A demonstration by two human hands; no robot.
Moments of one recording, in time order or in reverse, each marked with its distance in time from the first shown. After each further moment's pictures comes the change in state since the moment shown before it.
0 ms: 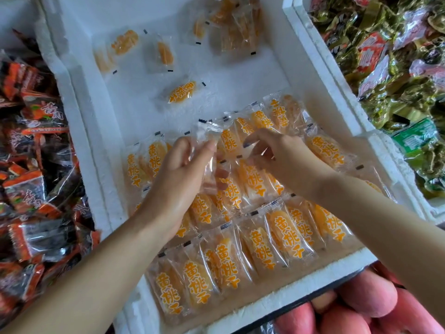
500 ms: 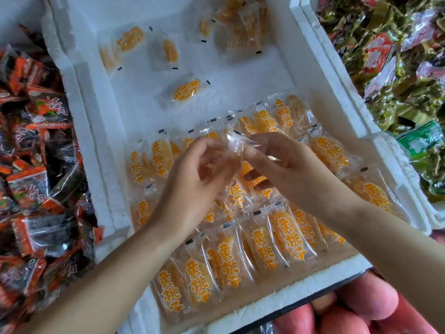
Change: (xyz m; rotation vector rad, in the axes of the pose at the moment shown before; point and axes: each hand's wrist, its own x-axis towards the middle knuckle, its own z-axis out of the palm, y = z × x) left_hand -0.010 -0.009 0.002 0.166 -0.115 0.235; right_hand -0.030 -0.036 -0.003 0.679 0.016 0.212
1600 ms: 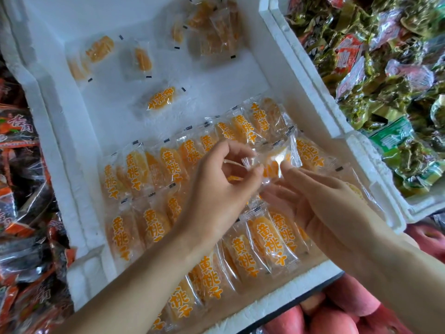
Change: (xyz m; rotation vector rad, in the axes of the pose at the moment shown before) left_hand 0.013 0.011 0.053 0.009 -0.058 0.094; right_hand -0.037 0.021 -0.035 0.771 0.232 0.304
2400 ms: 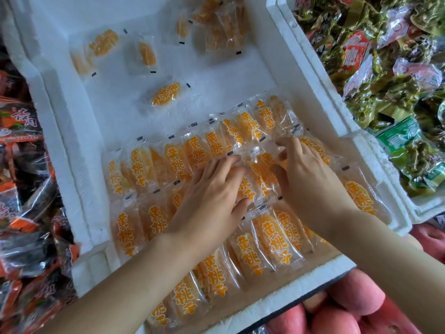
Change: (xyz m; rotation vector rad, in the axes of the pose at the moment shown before) left_hand -0.007 -0.042 -0.020 1.046 -0.167 0.313; right_hand 0.043 0.009 -0.005 -1.646 0.150 -0.726
